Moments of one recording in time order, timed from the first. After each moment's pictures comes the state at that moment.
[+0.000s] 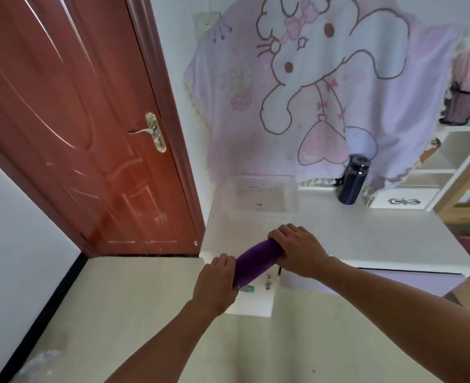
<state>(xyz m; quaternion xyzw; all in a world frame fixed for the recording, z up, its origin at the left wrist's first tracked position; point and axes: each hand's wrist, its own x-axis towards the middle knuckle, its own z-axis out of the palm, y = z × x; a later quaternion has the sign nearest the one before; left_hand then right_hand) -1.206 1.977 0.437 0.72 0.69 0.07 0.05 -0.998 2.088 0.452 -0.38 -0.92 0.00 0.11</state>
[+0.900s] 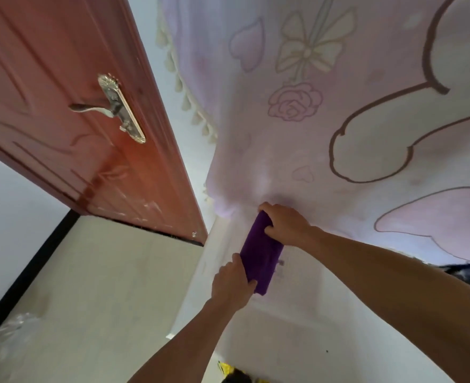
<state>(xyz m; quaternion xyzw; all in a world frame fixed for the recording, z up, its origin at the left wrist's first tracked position) -1.252 2.353 0.346 0.45 0.82 0.12 0.35 -1.163 2.527 0.369 -0.39 -0.88 0.24 -0.09</state>
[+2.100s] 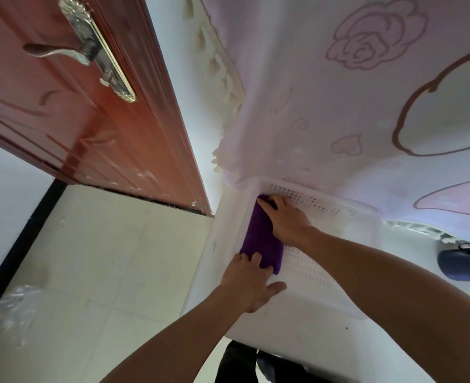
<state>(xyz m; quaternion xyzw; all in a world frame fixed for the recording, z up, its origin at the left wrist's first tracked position) -1.277 2.344 0.319 0.70 0.63 -0.18 0.29 -1.191 2.497 0.286 -0.41 -0.87 0.16 -0.21</state>
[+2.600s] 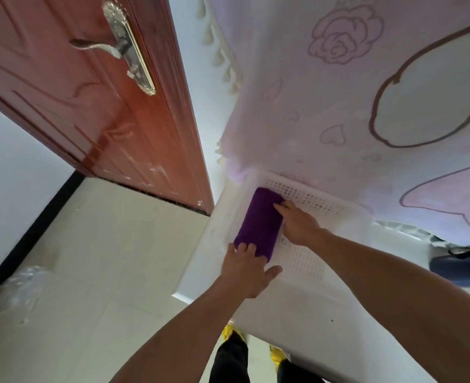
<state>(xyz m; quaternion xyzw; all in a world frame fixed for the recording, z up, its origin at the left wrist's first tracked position) -1.244 2.325 0.326 0.64 0.71 -0.15 0.25 -1.142 2.490 0.288 -0.41 -0.86 0.24 -0.17</state>
